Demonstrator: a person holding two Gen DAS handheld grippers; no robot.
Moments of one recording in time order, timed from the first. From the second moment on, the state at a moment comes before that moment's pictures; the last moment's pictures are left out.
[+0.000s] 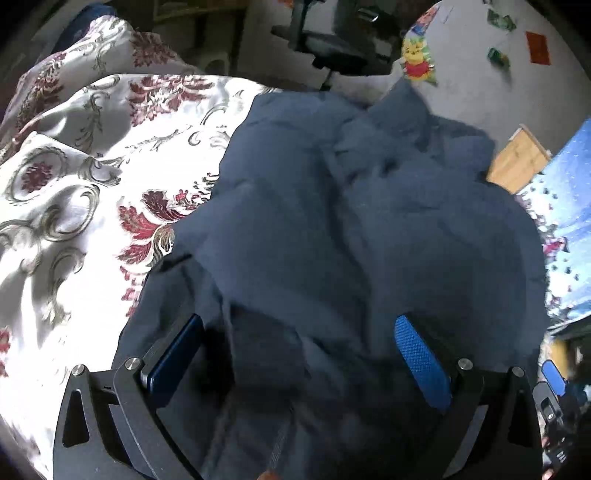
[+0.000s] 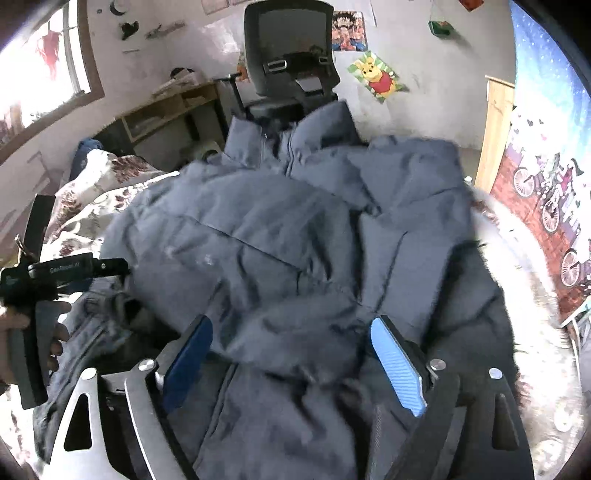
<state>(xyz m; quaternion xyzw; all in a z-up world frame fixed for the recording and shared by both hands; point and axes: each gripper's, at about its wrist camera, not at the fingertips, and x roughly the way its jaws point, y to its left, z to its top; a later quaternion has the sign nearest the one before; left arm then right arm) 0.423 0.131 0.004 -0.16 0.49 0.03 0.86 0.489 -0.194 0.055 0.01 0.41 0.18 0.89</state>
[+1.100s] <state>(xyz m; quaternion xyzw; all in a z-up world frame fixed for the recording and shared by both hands) 0.144 0.083 0.204 -0.08 0.38 0.04 0.92 0.299 -0.197 0.224 0.03 0.33 0.21 0.92</state>
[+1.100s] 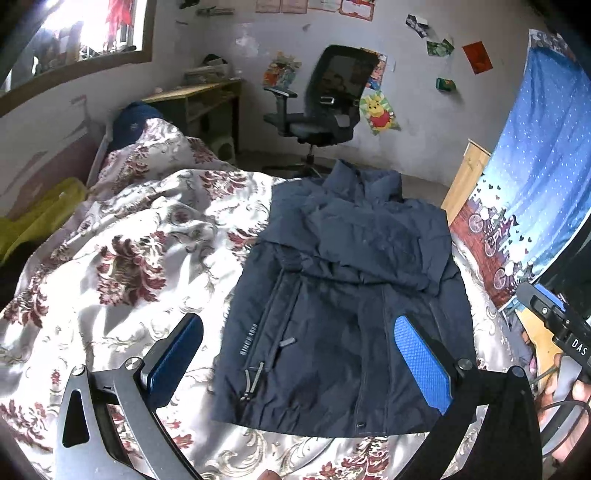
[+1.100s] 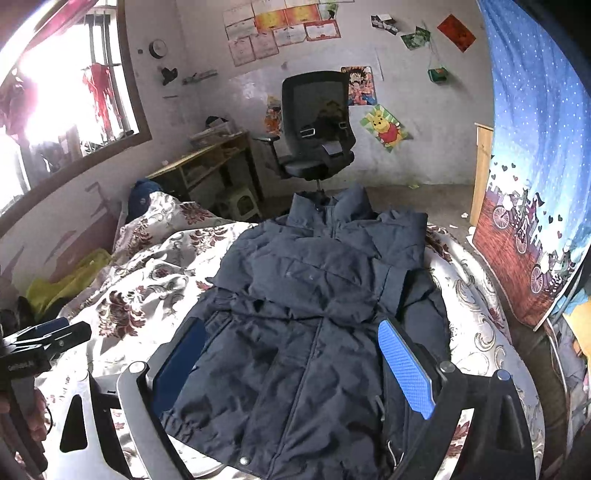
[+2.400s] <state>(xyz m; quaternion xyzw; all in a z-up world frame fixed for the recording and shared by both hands) 0.666 0.132 0.105 -0.18 0.37 -0.03 0.91 0.783 -0.214 0.106 0.18 0.38 0.15 0.89</state>
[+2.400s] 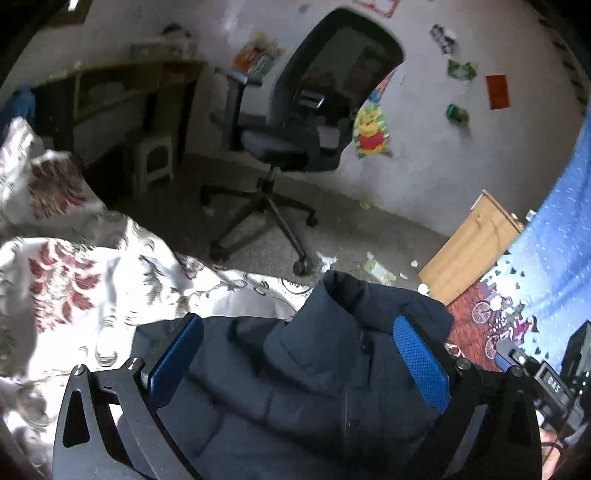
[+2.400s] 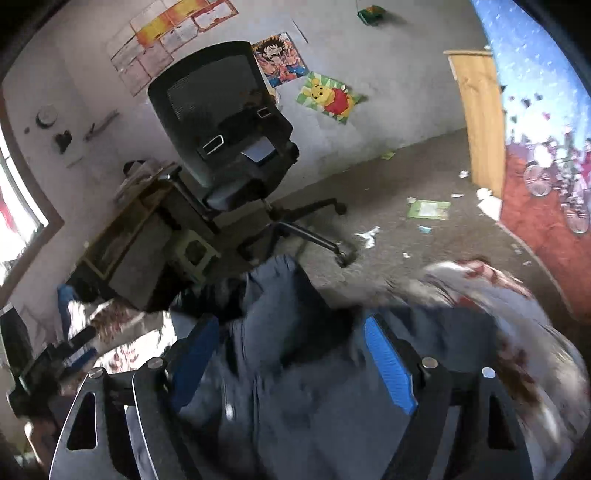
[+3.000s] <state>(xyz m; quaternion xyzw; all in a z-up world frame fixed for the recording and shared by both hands) 0.757 0.101 0.054 -0.16 0.45 -0.03 0.88 0.871 -0.184 0.063 0.16 0.46 0.17 0.86</state>
